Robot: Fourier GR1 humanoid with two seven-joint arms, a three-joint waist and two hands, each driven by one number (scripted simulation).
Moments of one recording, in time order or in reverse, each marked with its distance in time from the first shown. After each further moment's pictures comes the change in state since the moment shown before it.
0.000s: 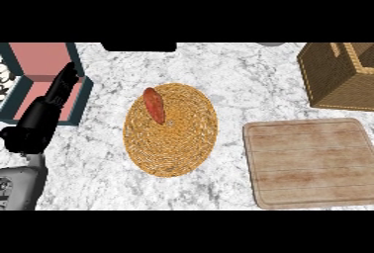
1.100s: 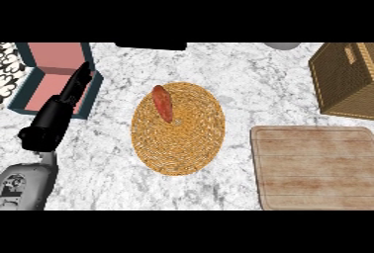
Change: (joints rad) left arm -0.022 -0.026 -0.048 0.002 -0.025 -0.007 -0.007; right arm -0.394 -0.275 -0.403 0.382 -0.418 0.279 -0.552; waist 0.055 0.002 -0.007
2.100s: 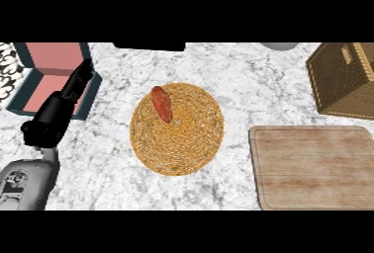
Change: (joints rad) left arm -0.026 -0.007 0.005 0.008 -0.007 -0.001 0.026; right arm -0.365 0.103 0.266 0.099 0.148 0.161 0.201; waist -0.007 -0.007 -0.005
